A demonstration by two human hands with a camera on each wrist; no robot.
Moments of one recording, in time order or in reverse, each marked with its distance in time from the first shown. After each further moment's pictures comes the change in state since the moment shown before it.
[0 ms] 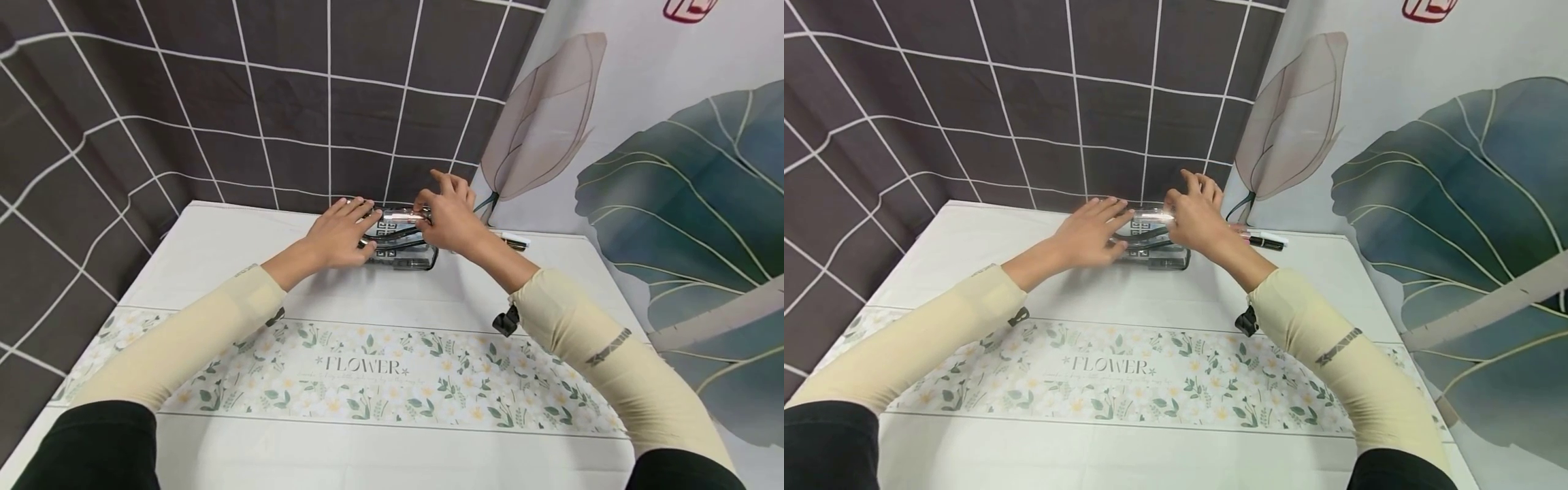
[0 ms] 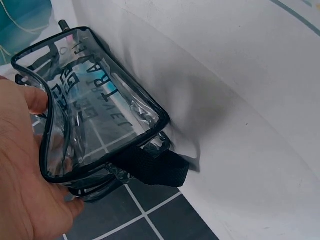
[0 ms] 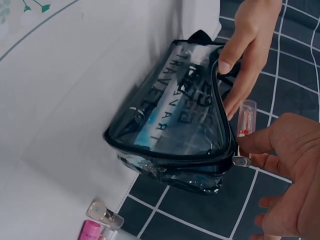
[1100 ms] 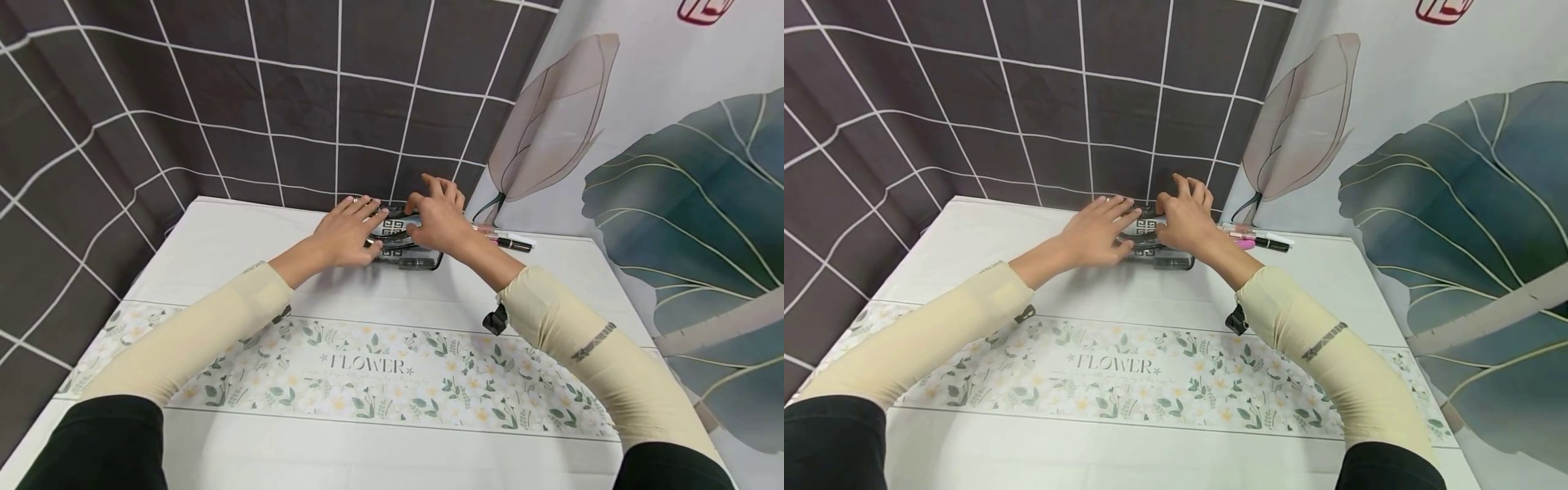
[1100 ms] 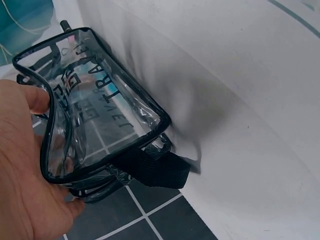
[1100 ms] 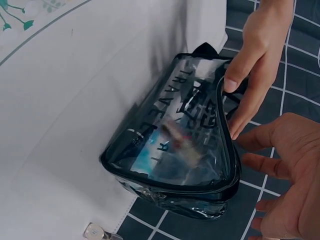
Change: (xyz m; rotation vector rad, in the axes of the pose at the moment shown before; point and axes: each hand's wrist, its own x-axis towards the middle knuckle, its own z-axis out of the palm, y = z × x) left_hand -0.001 0.000 -0.001 -0.011 -0.011 0.004; right_hand 0.015 -0.018 0.016 -0.037 -0.060 0.012
